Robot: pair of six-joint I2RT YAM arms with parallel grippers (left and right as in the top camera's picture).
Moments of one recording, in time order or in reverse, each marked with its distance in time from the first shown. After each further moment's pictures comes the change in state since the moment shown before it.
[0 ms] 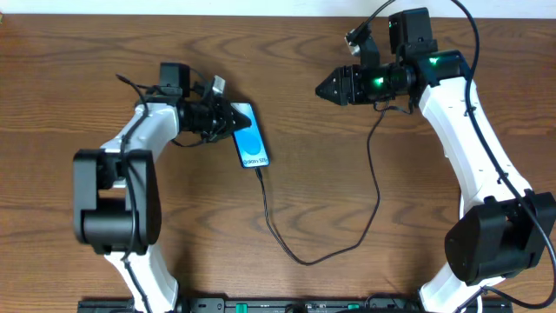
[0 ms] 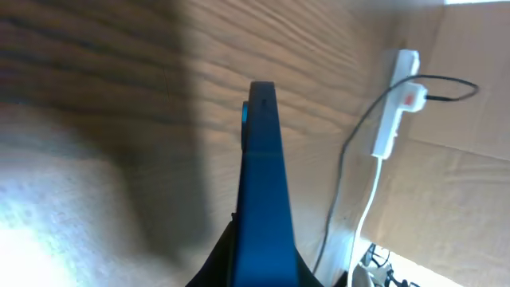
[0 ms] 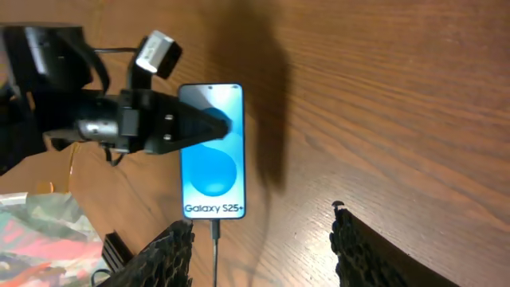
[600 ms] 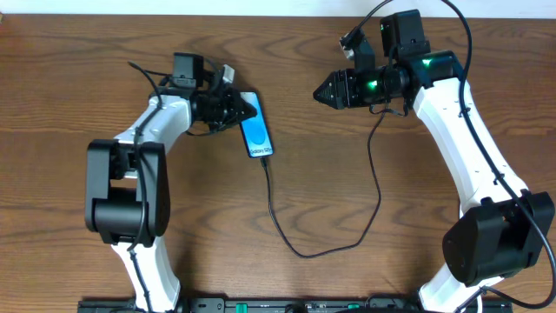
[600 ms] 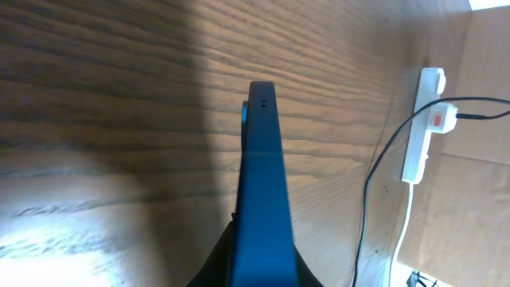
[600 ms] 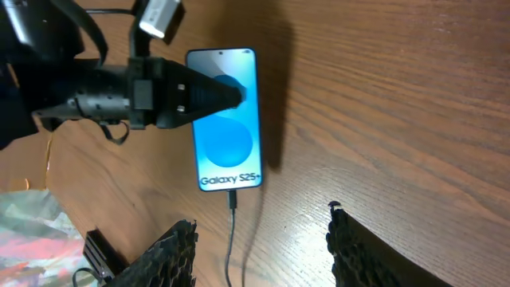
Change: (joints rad) left arm -0.061 0.076 0.086 0.076 -0.121 -0.007; right arm 0.026 0.000 0.000 -0.020 0.058 -0.013
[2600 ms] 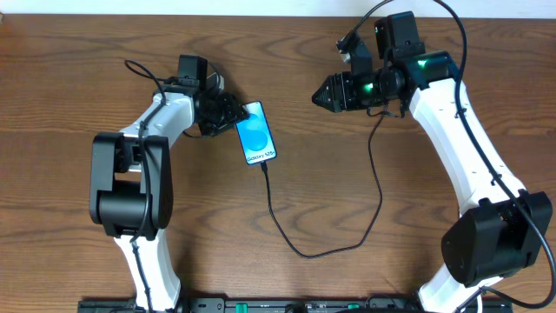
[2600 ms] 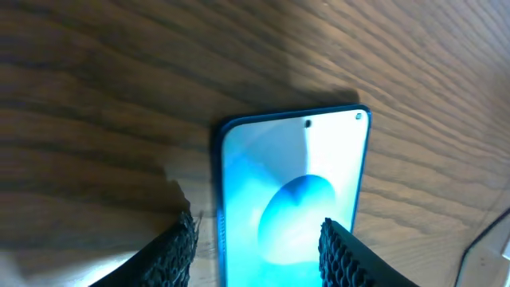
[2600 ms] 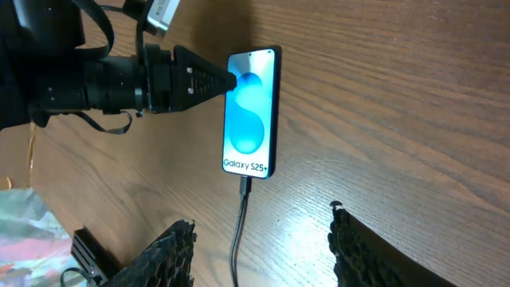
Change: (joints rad) left arm 0.001 0.045 0.037 -0.098 -0.293 -0.054; right arm 0.021 0.000 0.000 -0.019 0.045 0.000
